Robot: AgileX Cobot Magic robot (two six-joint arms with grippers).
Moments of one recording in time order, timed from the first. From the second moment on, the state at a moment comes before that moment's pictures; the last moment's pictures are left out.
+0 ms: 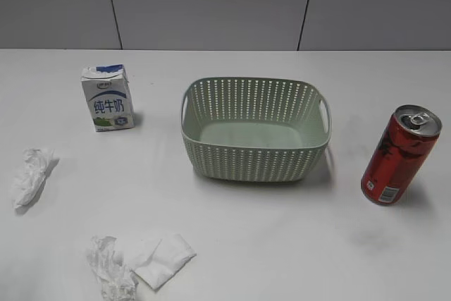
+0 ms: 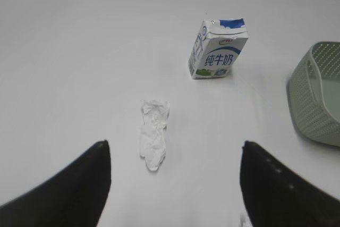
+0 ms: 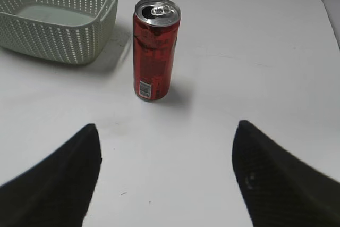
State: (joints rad) left arm 0.01 0.66 -0.71 -0.25 0.83 0.09; right arm 0.09 -0.01 -0.42 0.10 0.95 -0.19
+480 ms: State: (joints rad) left arm -0.17 1.15 -1.03 -0.26 0.82 0.13; right arm 0.09 -0.01 -0.42 0.10 0.95 -0.19
